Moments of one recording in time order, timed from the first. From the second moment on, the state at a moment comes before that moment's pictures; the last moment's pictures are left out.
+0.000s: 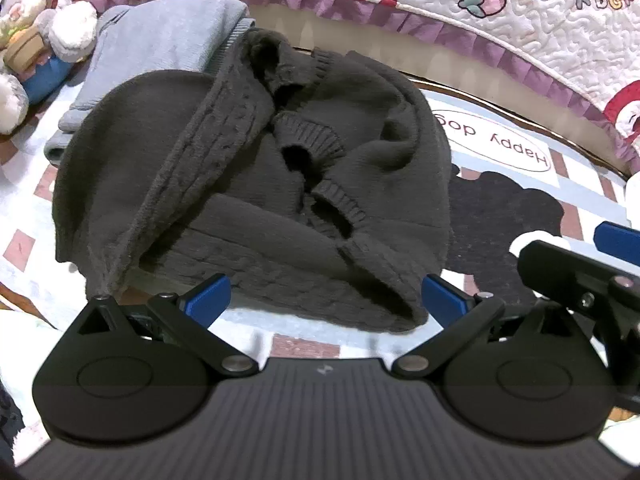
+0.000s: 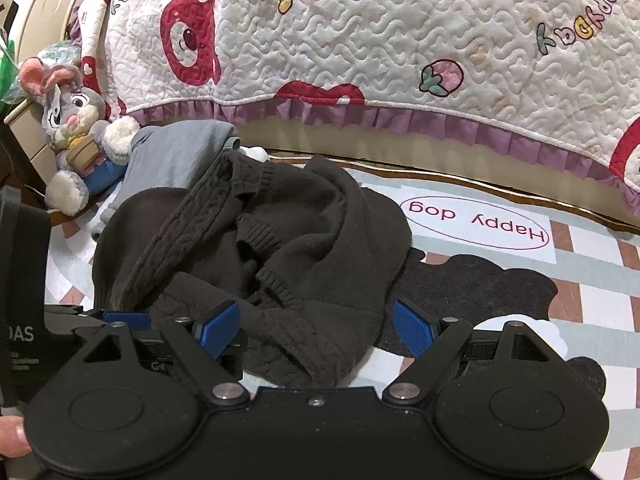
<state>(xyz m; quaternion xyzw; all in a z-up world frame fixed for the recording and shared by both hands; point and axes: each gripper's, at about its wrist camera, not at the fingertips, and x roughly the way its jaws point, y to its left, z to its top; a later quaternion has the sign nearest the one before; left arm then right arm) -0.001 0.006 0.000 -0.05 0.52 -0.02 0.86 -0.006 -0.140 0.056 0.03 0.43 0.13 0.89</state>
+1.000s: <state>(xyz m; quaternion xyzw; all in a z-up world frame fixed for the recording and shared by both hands) -0.001 0.014 -0.006 -0.06 0.51 -0.02 0.86 -0.007 -0.137 0.056 0.02 0.43 0.13 0.89</state>
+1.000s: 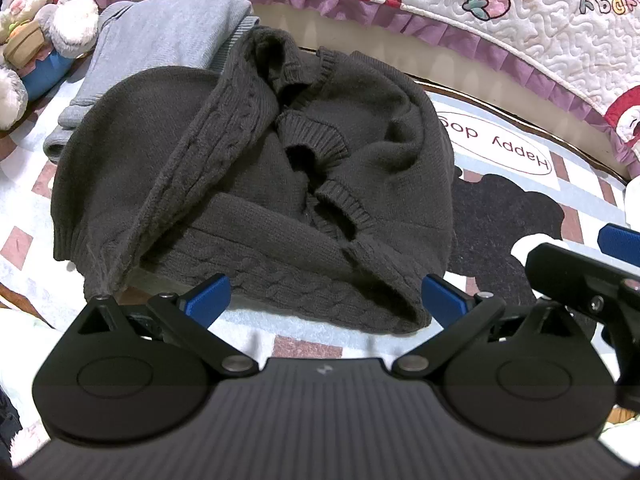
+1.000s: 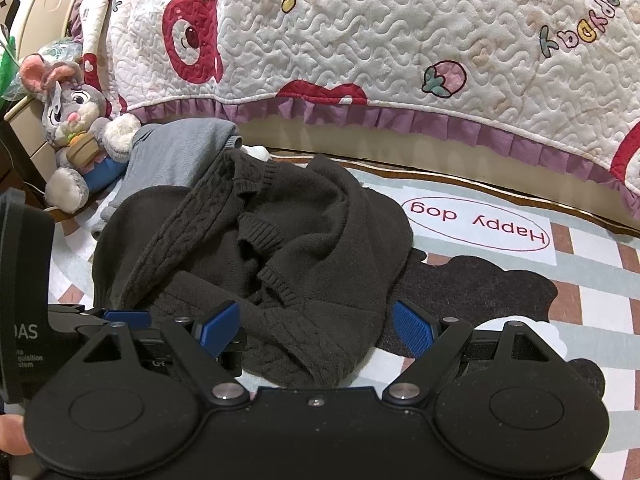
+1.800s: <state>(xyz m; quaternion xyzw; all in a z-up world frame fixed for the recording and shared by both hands) 0.001 0.032 -0.015 -0.09 0.51 -0.01 0.86 -0.008 -0.132 0.062 0.04 0.41 0.17 0.89</state>
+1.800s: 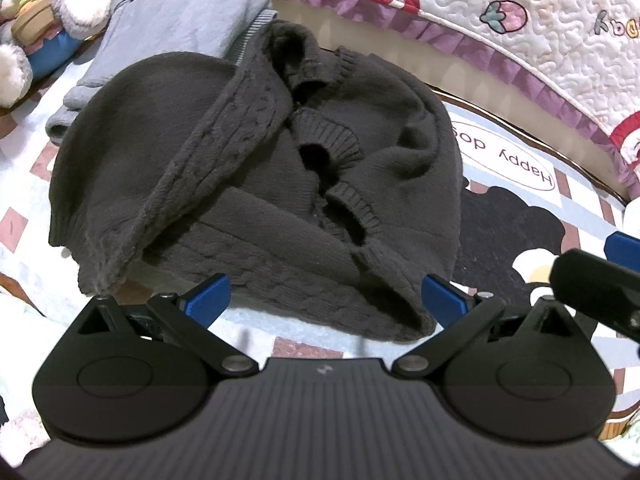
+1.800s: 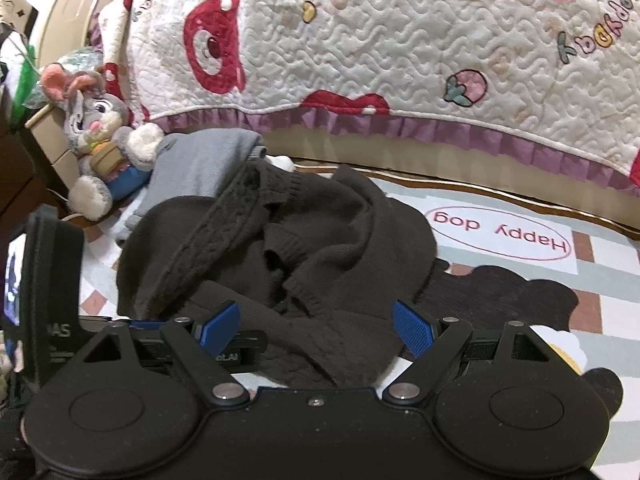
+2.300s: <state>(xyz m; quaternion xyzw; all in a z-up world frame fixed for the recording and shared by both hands) 0.000 0.035 -0.022 -0.08 0.51 0.00 0.86 -0.008 -0.131 0.059 0.04 0.41 0.16 0.90</state>
